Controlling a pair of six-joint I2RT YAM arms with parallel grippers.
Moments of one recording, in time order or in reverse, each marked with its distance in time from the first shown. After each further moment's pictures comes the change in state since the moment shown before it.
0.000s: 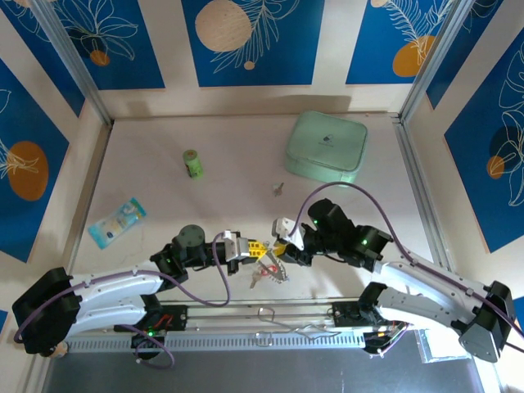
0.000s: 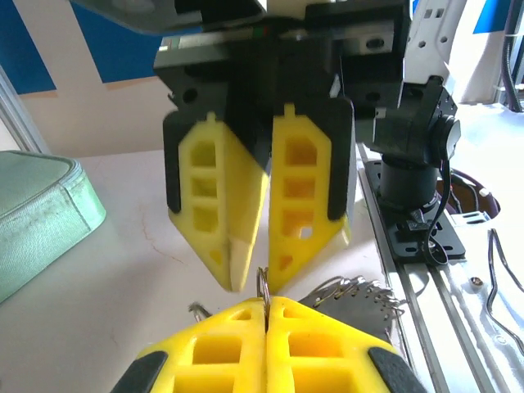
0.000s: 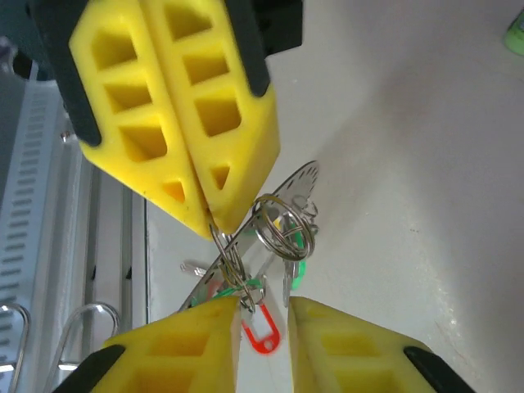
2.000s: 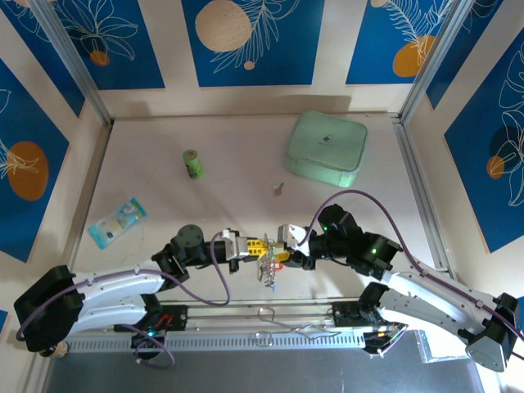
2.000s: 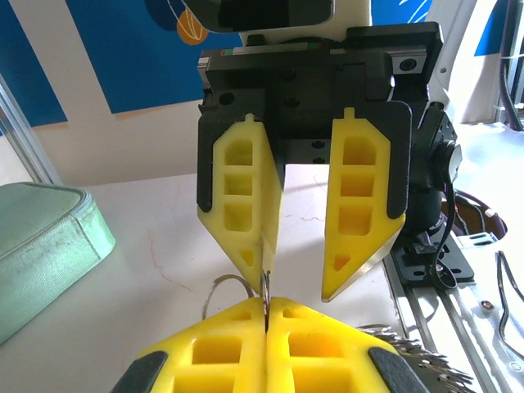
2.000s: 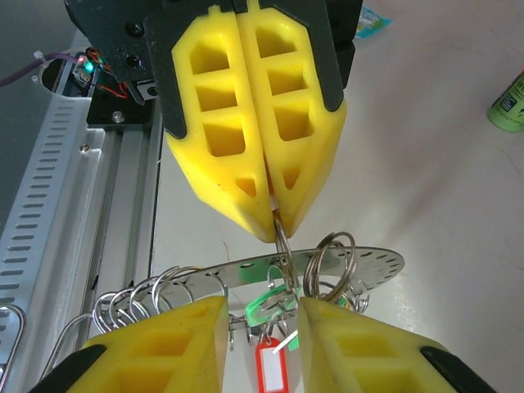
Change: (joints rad) left arm 0.000 0.024 0.000 0.090 0.014 -0.004; right arm 0.017 -0.095 -0.068 0.074 -0.041 -0.073
